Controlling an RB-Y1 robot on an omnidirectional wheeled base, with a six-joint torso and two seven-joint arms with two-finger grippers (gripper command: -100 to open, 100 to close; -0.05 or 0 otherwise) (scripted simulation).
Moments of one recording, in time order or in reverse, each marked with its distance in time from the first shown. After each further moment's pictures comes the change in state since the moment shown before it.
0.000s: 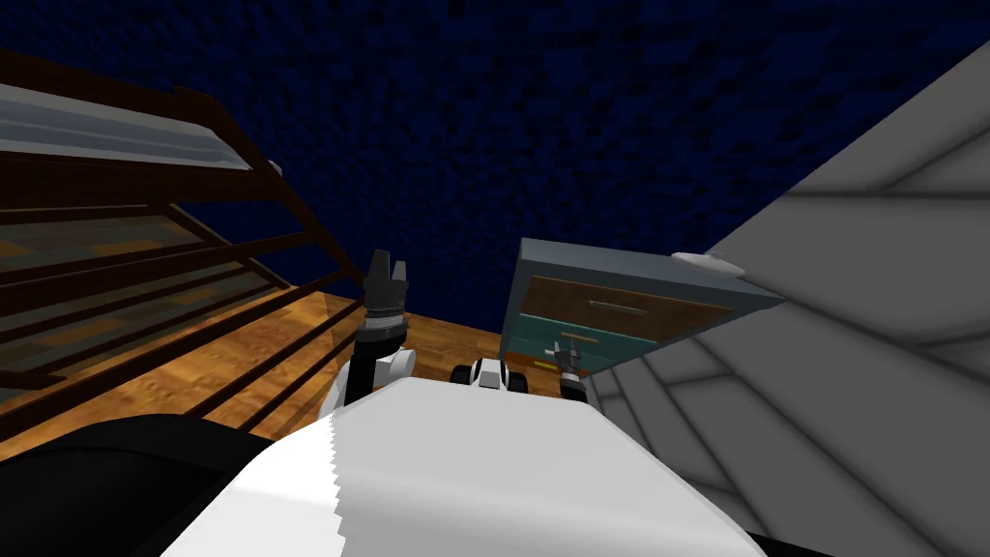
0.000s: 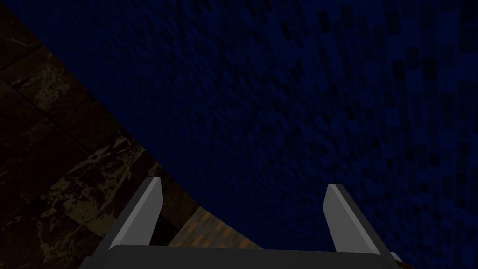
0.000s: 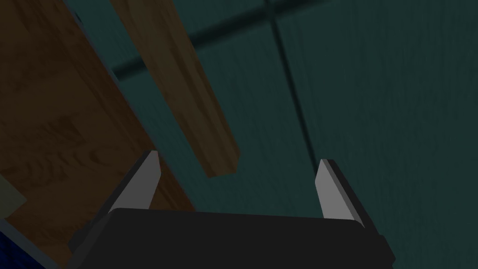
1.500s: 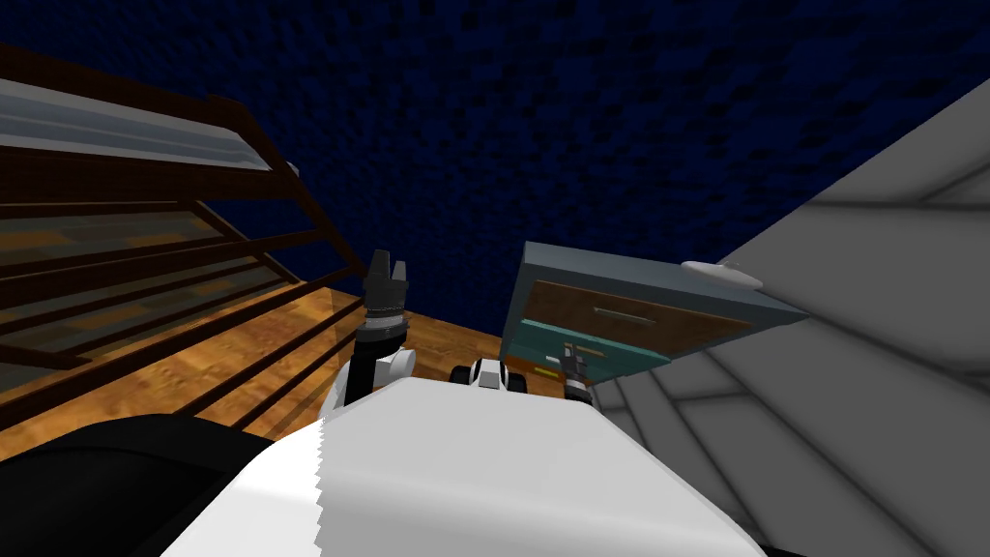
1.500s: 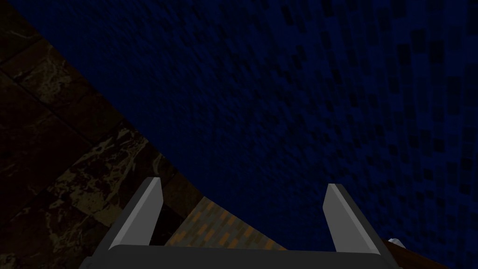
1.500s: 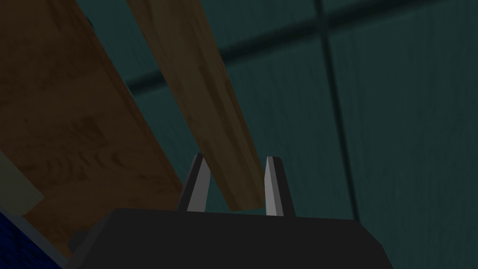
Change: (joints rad) left arm 0.000 0.000 0.000 0.000 0.000 0.000 0.000; right arm 0.095 0.005 0.066 -0.101 -0.106 0.017 0.032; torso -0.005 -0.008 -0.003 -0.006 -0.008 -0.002
